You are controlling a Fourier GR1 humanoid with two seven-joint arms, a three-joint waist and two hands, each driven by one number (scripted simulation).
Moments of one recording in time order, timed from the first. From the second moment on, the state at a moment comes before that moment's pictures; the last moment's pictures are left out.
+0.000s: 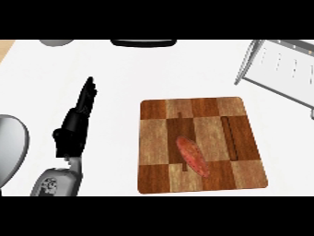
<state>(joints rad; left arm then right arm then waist) -0.16 0.02 -0.09 -1.54 -0.17 0.17 0.04 -1.24 -0.40 -0.37 -0.82 1.43 0.26 0.86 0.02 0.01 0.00</state>
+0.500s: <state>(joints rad) -0.14 0.02 -0.09 -1.56 -0.17 0.17 0.04 -1.19 -0.49 -0.45 -0.66 1.38 0.07 0.82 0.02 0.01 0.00</state>
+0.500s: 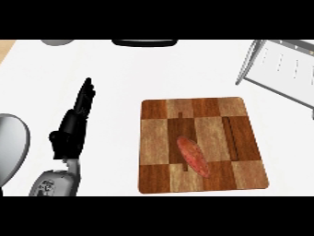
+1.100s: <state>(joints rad) -0.16 0.04 -0.06 -1.56 -0.15 0.15 0.06 -1.15 -0.50 -0.60 -0.71 1.20 -0.22 0.76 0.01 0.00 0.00</state>
